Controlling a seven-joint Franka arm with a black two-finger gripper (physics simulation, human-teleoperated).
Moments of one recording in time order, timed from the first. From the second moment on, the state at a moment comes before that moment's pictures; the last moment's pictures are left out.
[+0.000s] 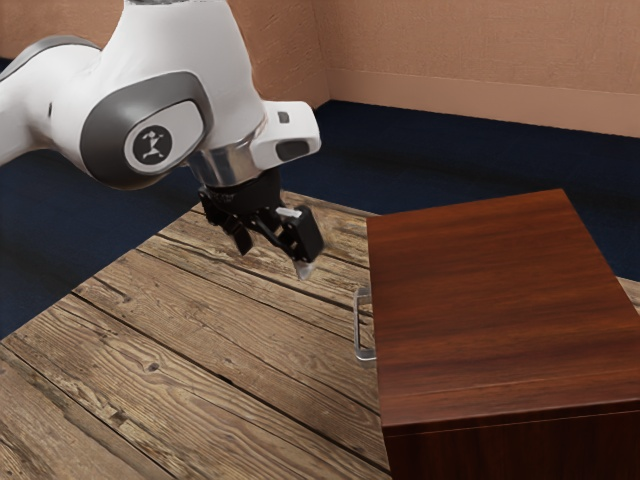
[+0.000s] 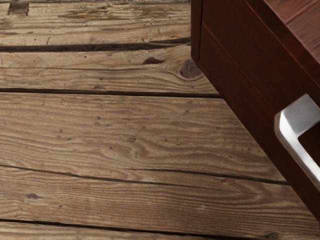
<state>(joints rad) -0.28 -0.10 0.14 -1.66 0.16 1.69 -0.18</state>
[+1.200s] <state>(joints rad) -0.23 -0.58 0.24 -2.32 -0.17 2.17 -0.53</state>
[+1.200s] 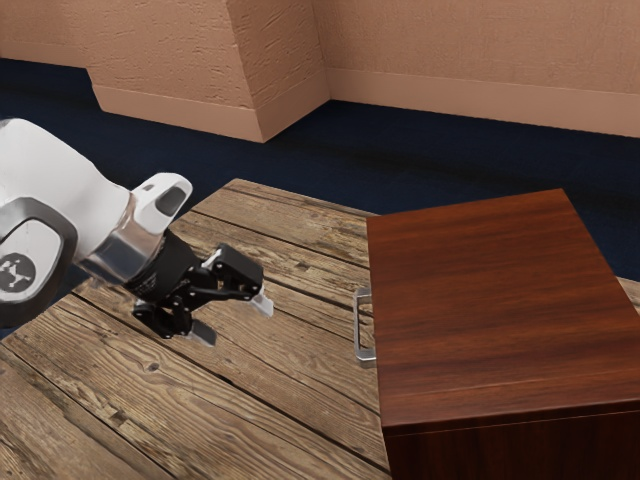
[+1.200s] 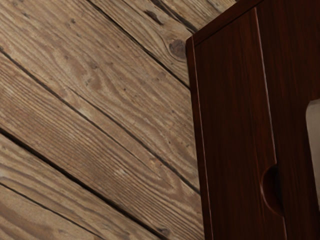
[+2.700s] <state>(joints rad) -0.30 -0.32 0.18 -2.27 -0.37 2.41 -0.66</state>
